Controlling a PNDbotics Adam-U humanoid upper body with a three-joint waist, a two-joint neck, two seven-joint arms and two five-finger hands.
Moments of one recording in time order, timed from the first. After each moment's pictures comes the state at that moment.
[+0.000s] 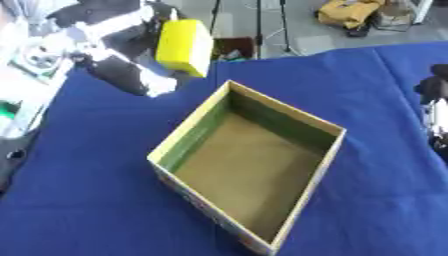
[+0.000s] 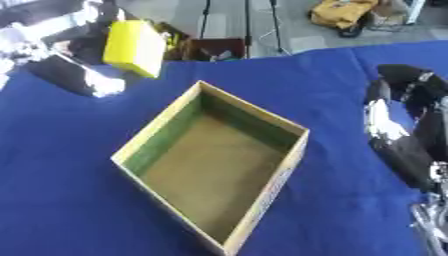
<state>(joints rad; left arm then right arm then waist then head) -0.99 0.50 -0.25 -1.61 -0.48 -0.06 -0.63 -0.33 -0.35 0.03 -1.99 0.15 -0.04 -0.26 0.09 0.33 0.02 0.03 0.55</state>
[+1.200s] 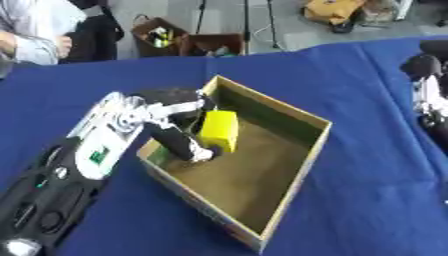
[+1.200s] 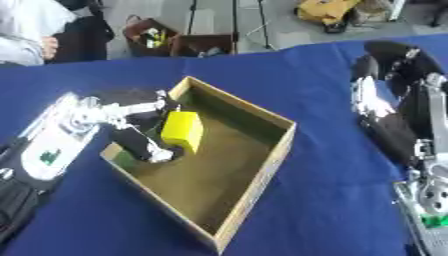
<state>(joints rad) -1.00 0.31 -0.38 -1.25 -0.64 -0.14 -0.74 -0.36 -0.34 0.03 -1.99 0.12 -0.05 -0.27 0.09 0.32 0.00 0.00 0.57</state>
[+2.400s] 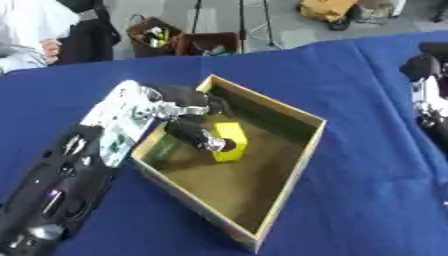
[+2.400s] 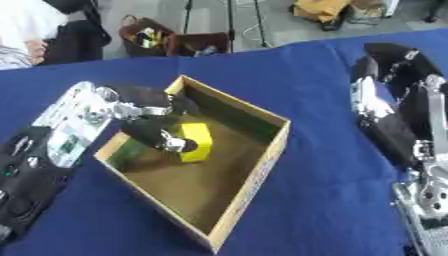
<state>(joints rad) -1.04 0.27 -0.34 -1.24 -0.92 -0.24 -0.86 -0.36 -0.33 0.03 -1.99 0.12 -0.04 -0.27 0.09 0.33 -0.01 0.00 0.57</state>
